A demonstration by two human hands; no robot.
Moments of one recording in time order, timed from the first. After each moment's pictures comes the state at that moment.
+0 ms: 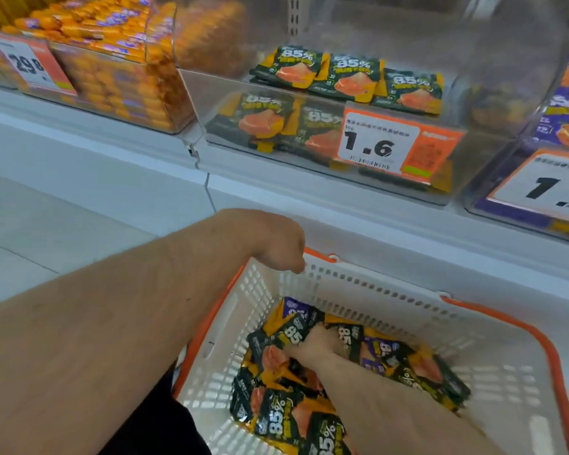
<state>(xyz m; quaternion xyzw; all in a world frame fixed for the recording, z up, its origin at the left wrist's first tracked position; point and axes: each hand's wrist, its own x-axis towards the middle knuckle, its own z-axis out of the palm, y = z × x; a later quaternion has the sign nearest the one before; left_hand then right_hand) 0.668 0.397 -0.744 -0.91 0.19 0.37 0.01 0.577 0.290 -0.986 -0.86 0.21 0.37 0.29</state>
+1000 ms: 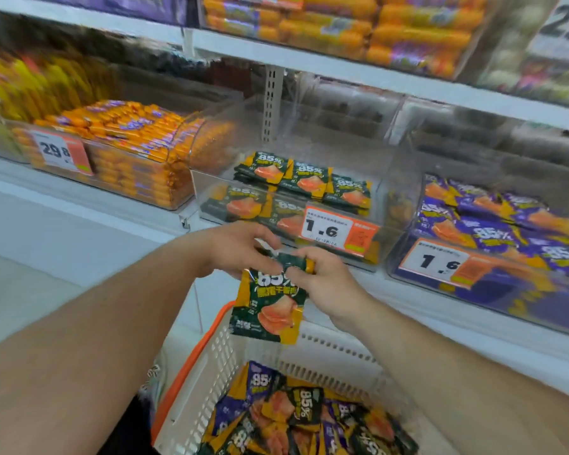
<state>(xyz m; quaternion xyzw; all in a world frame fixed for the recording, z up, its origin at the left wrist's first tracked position) 0.667 0.437 -0.681 -0.87 0.10 0.26 -0.40 0.628 0.257 -0.726 -0.83 -0.01 0.08 0.56</state>
